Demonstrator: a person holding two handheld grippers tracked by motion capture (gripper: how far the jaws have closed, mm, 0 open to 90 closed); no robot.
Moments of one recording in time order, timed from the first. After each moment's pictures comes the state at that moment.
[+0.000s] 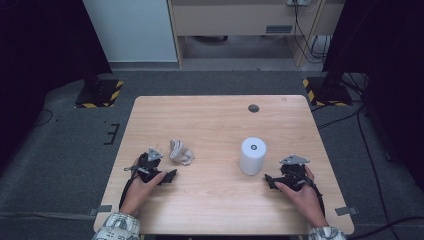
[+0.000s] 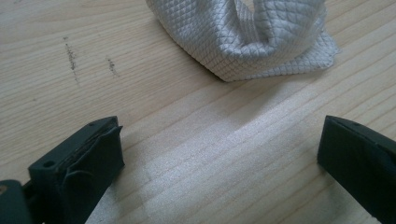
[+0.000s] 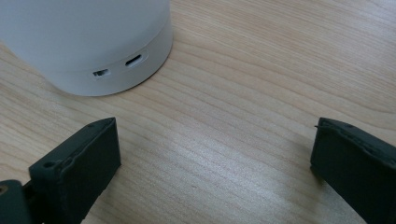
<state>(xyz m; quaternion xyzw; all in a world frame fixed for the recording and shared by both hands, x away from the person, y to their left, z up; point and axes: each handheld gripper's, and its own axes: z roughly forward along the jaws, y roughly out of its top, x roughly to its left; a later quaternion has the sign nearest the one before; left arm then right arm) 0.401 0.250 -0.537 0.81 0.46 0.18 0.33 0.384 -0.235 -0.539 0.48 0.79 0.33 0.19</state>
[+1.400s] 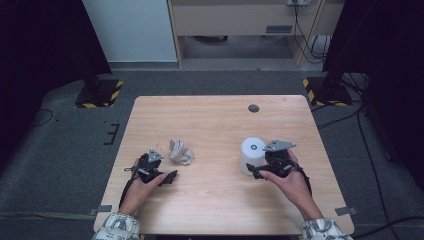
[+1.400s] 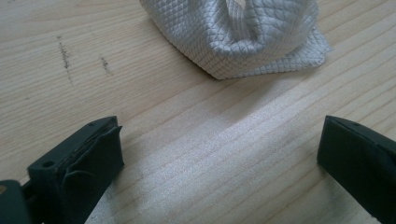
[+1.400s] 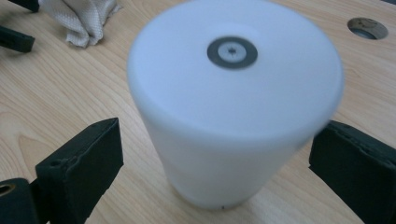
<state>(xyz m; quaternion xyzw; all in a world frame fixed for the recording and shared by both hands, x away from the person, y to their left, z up) 0.398 0.249 -0.537 0.81 0.45 0.18 0.33 0.397 -0.178 -0.470 0.38 0.82 0.39 0.17</state>
